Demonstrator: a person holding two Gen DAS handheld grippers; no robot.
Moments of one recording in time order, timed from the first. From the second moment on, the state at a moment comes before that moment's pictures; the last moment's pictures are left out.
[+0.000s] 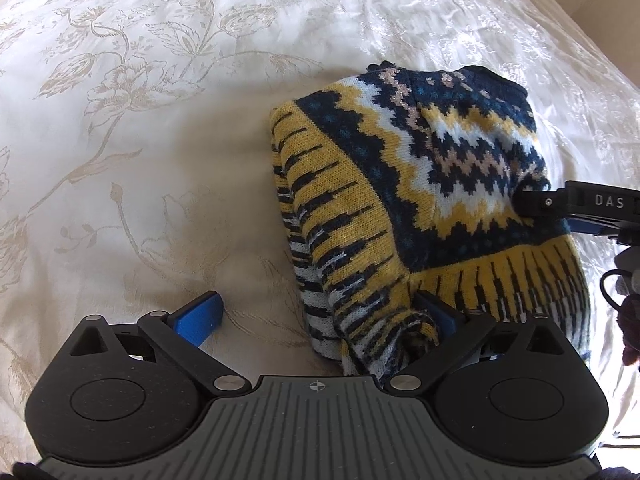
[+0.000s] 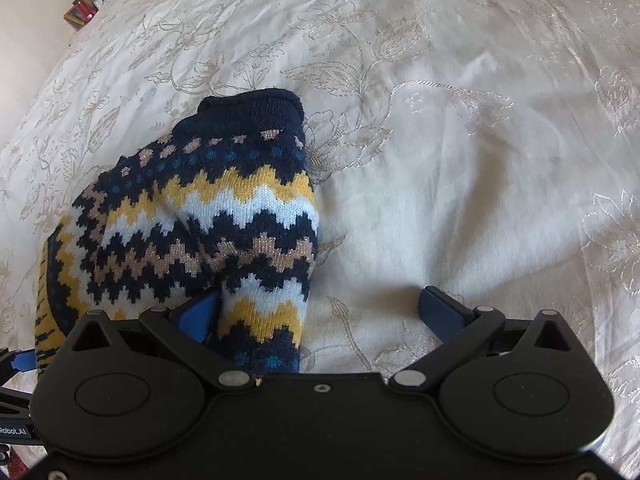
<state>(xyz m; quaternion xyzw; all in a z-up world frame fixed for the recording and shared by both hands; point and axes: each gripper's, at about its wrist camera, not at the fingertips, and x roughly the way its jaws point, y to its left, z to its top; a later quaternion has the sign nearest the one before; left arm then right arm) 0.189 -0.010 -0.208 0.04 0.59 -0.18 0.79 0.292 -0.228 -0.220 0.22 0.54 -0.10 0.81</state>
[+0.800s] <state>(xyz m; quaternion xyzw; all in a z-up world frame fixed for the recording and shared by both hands) 0.183 0.001 -0.207 0.02 0.57 -0.22 0.79 0.249 -0.178 -0.210 0.19 0.53 -0.12 0.82</state>
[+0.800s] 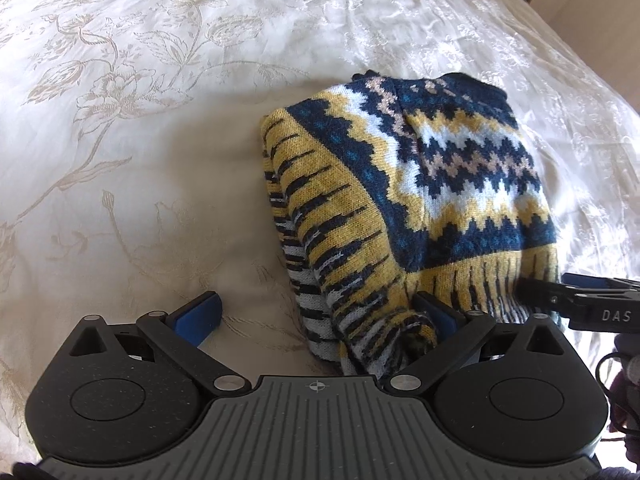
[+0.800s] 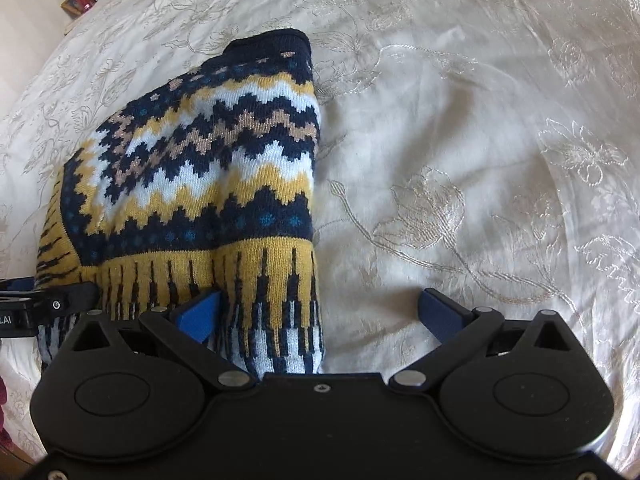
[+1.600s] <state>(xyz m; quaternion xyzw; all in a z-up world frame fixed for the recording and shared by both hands) 0.044 -0.041 -0.061 0.14 0.40 -0.06 0.90 0.131 -0.149 -0.084 0.17 0.34 -0.08 0.92</state>
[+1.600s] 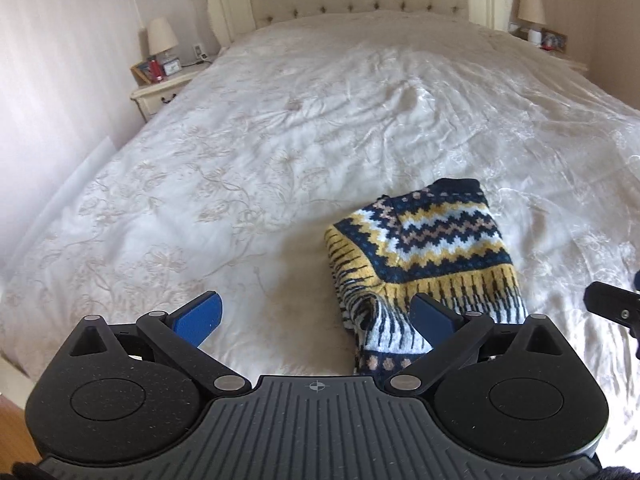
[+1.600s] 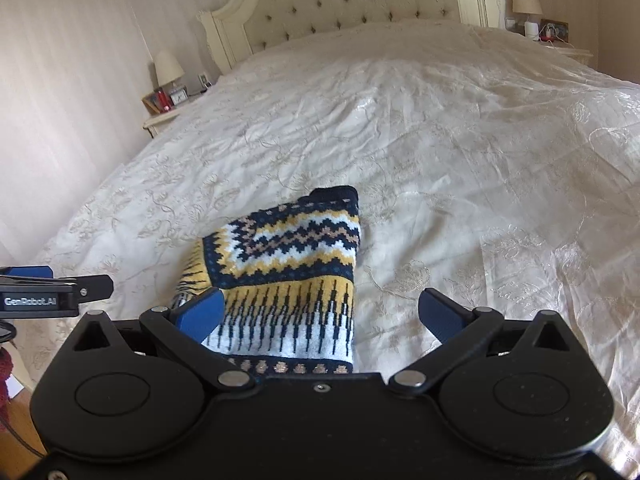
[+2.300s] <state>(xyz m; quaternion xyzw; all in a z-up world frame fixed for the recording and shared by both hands) -0.013 -0.035 -0.052 0.12 0.45 -0.06 0.88 0.086 -0.116 -0.063 0.15 0.39 -0.11 0.90</state>
